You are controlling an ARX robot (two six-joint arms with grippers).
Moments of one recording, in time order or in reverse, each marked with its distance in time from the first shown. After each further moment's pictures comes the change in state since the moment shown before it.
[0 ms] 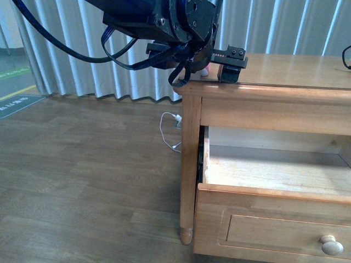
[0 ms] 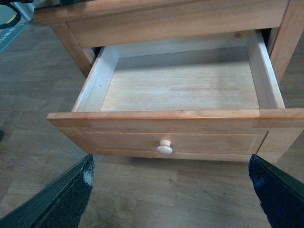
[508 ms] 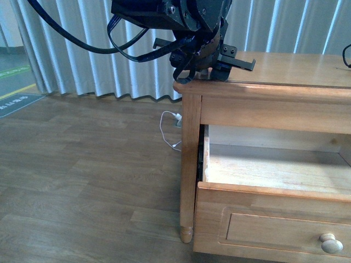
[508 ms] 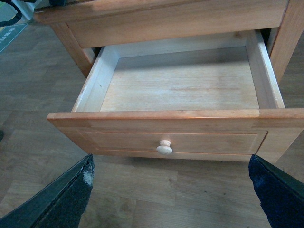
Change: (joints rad) left arm -0.013 0.017 0.051 -0.096 0.026 0.062; right arm 0.000 0.000 0.000 0.000 0.000 0.000
